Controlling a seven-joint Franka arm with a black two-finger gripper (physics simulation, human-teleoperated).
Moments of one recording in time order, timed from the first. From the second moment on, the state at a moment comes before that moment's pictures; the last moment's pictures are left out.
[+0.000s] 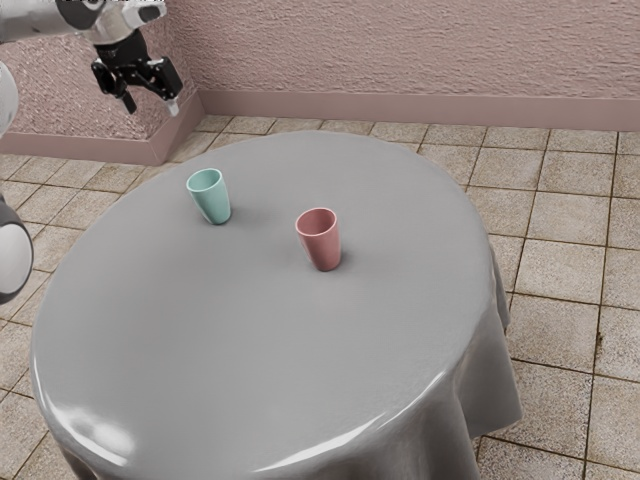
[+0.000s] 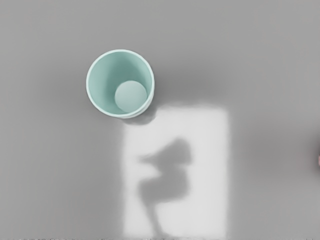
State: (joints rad) arm -0.27 0.30 0.52 -1.27 -0.13 1.61 0.20
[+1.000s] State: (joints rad) arm -0.48 0.45 0.28 -1.52 -0.21 1.91 -0.04
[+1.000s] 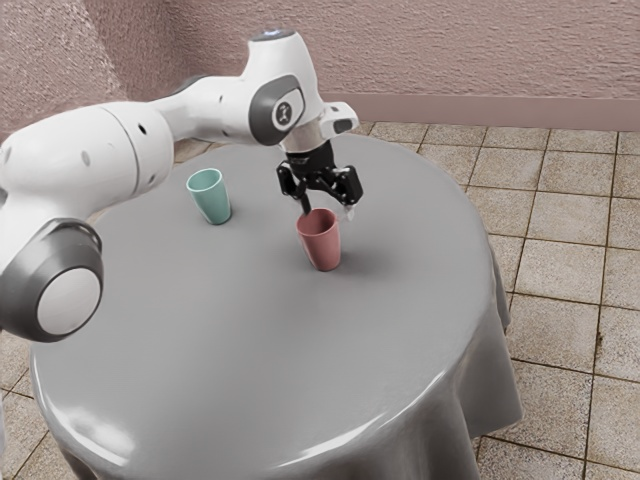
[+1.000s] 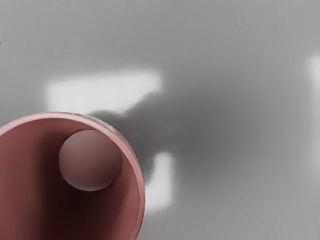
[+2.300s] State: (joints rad) arm -0.47 0.56 0.28 -1.51 -0.21 2.02 -0.25
